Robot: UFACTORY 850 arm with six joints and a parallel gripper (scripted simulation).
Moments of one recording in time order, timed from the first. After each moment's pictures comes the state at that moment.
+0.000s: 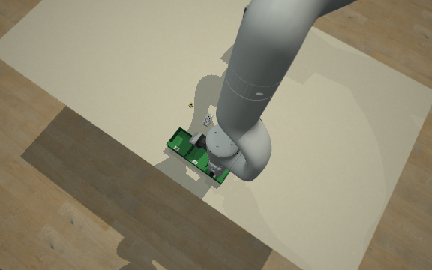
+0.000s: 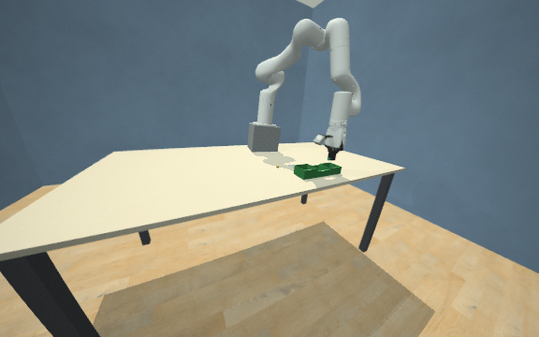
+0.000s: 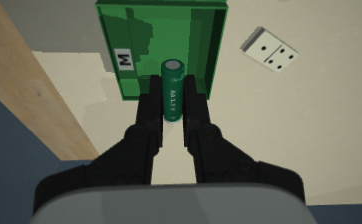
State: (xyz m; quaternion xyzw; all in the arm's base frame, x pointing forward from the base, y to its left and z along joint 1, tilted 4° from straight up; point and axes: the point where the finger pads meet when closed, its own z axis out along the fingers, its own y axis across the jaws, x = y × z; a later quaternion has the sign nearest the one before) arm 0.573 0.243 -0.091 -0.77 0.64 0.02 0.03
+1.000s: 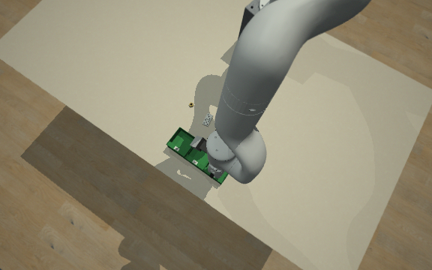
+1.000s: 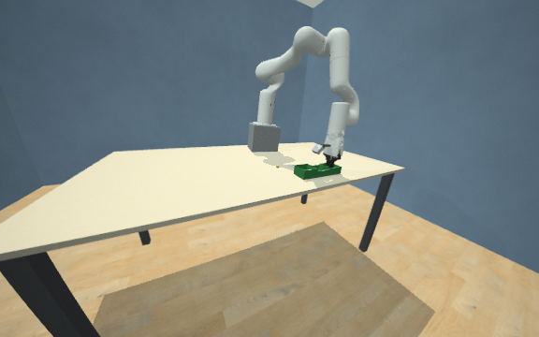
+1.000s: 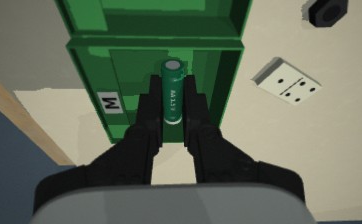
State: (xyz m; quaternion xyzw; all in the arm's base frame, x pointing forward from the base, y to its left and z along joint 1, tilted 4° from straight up) arm 0.572 0.244 -0.138 -0.77 0.64 0.02 0.03
